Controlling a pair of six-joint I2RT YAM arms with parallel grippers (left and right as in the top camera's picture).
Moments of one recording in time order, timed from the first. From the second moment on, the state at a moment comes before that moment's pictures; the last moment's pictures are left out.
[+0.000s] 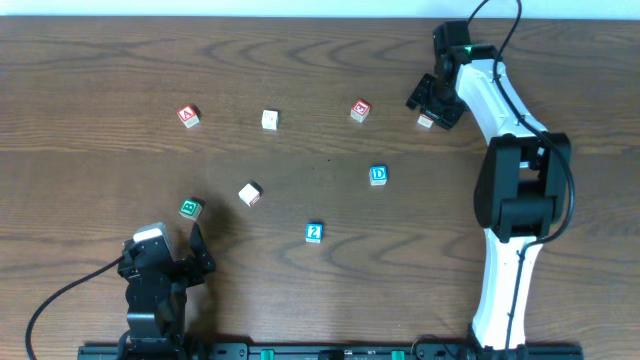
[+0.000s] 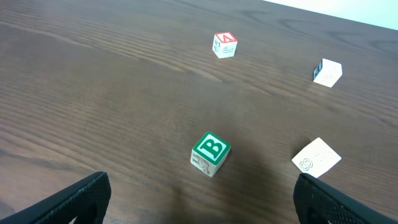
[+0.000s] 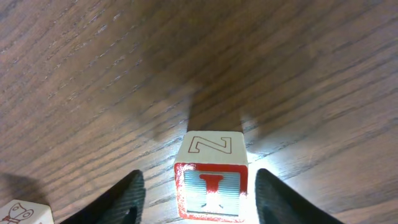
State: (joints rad) left arm -0.04 0.01 0.16 -0.59 -0.19 -0.22; right arm 0.08 2.35 1.94 -0.96 -0.03 0.66
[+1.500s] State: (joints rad) left arm -0.04 0.01 0.16 -0.59 -0.19 -0.22; right arm 0.09 2.35 2.02 -0.98 -0.09 0.42
